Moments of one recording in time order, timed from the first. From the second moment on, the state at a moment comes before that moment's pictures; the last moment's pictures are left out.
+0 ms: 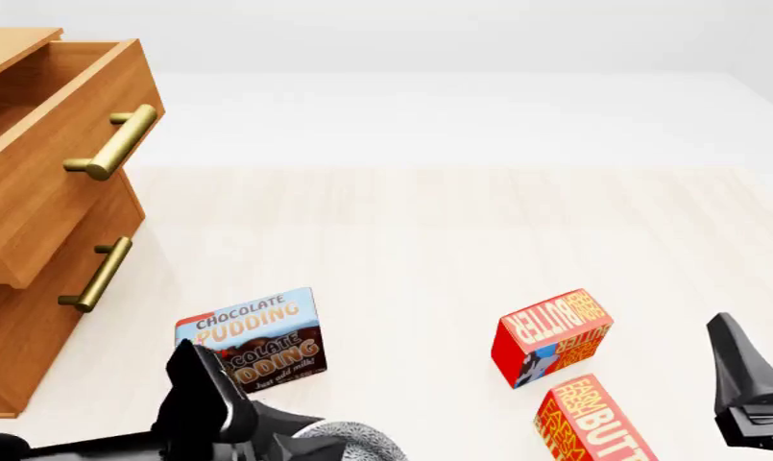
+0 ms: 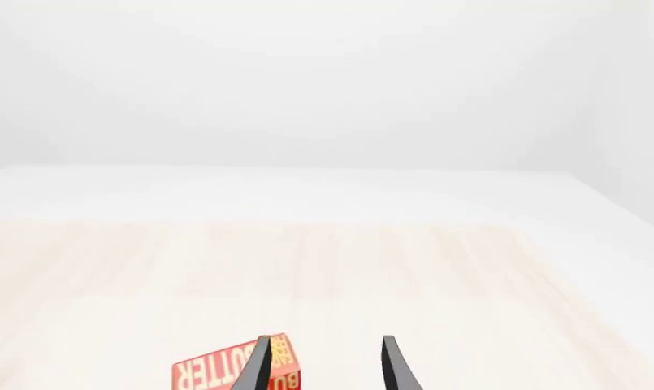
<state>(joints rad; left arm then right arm) -1.09 0.99 -0.31 -0.04 -0.37 0.00 0.01 0.00 0.00 -0.01</state>
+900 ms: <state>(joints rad) -0.89 0.76 -0.60 0.29 -0.21 0.02 0.00 0.00 -0.01 0.00</state>
